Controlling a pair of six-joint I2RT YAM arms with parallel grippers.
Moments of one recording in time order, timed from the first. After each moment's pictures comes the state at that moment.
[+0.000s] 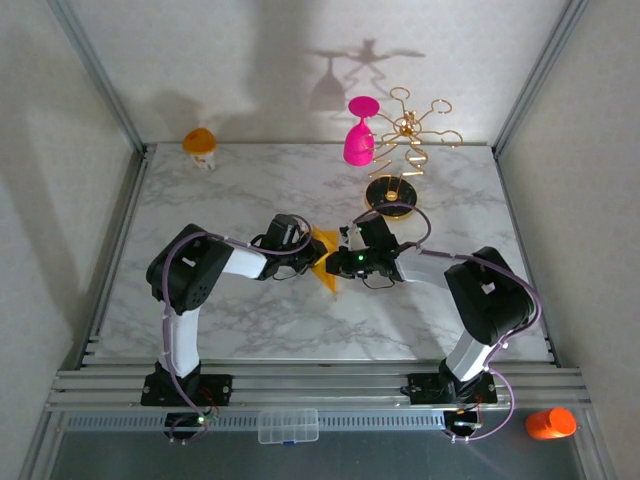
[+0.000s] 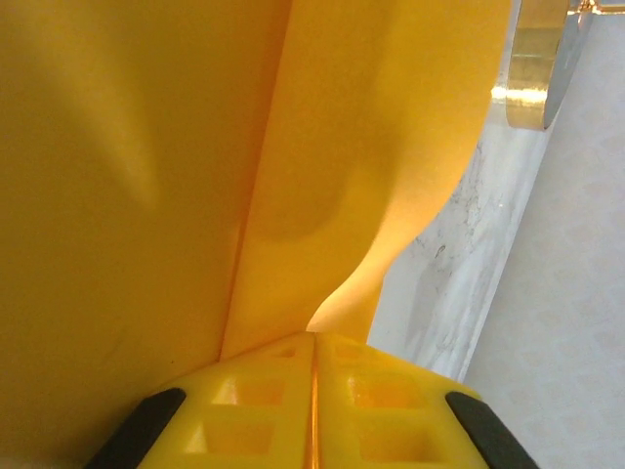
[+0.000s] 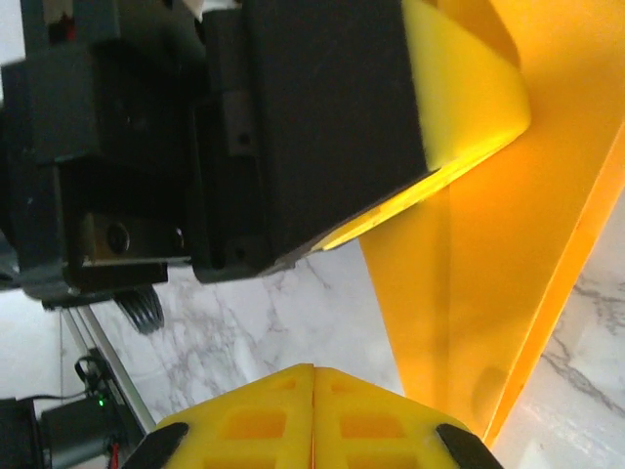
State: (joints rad) left arm -0.54 2.00 0.91 0.41 0.43 -1.25; right arm 0.60 1.69 0.83 0.01 -0.59 0.67
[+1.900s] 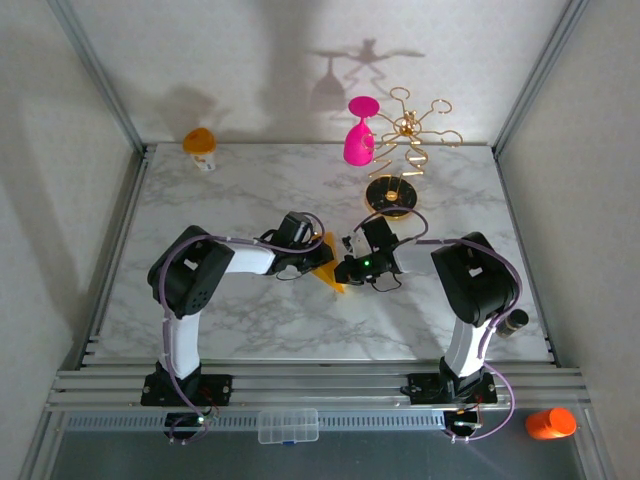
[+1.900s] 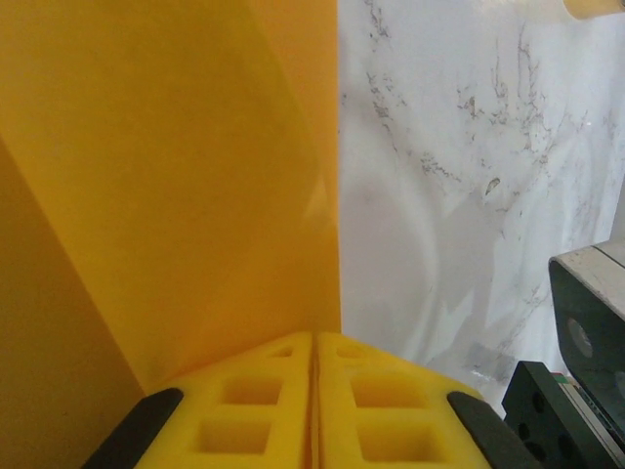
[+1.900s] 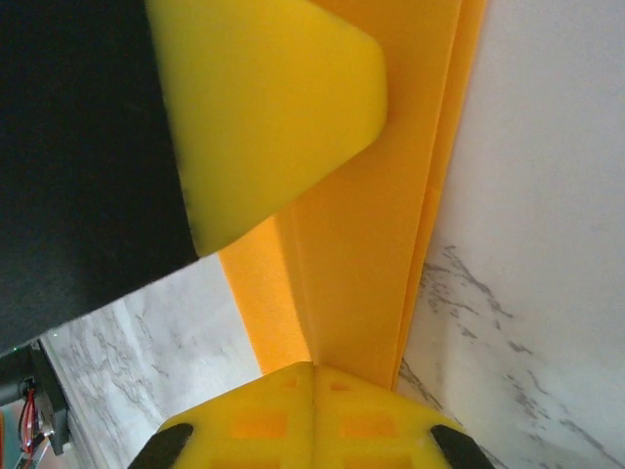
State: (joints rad) left arm -0.59 1.99 1.02 0.17 0.38 -0.97; right arm 0.52 1.83 0.86 -0.13 -0.67 0.40
